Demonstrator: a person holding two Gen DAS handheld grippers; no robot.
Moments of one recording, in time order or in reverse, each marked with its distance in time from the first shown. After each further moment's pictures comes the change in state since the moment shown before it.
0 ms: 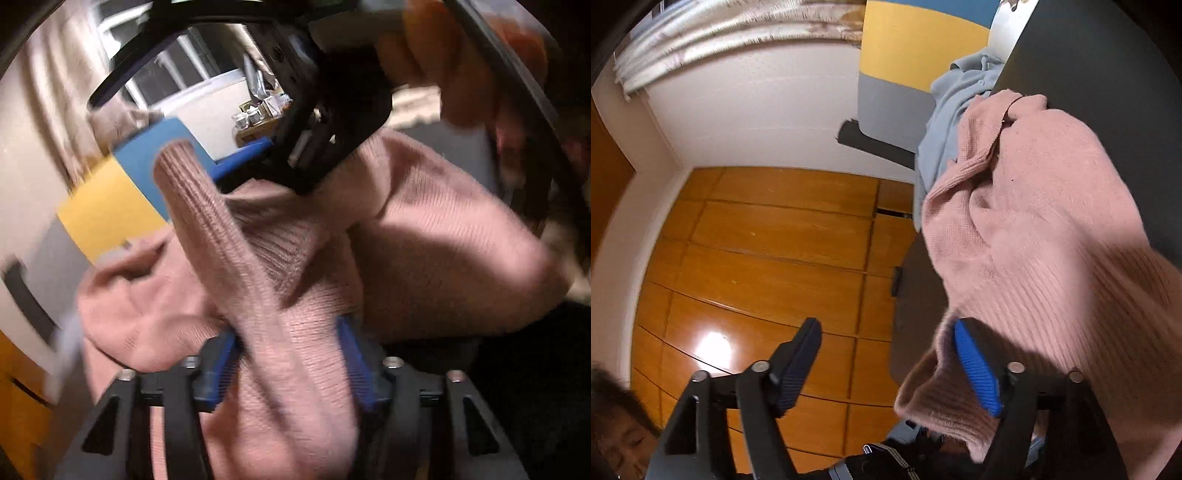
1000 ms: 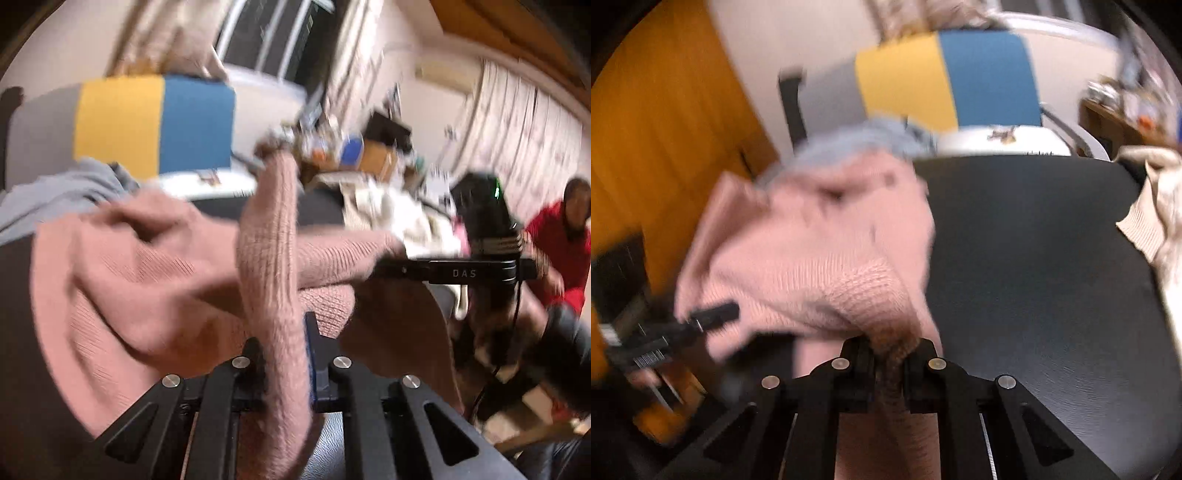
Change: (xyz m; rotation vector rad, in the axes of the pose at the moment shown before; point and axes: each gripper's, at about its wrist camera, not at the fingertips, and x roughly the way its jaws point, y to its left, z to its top) left arm -0.055 0.122 0.003 -0.493 -0.201 -0.225; right arm -0.032 0.032 -0.030 -0.621 -0.137 -0.752
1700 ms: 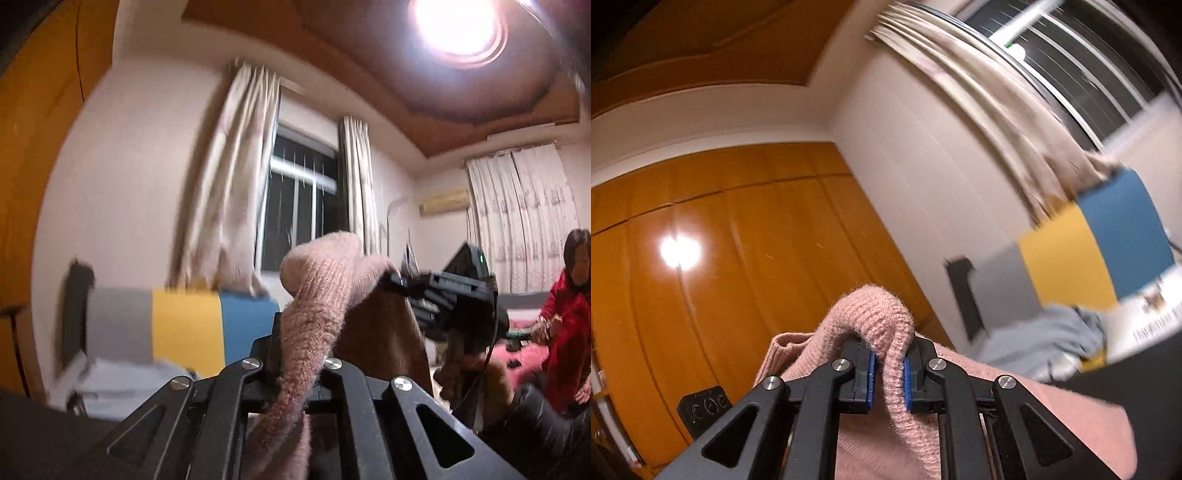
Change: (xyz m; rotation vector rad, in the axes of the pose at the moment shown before) left arm -0.271 -0.068 0.102 0.189 -0.745 0.221; right arm -0.158 0.213 0.120 -0.095 -0.640 0.623
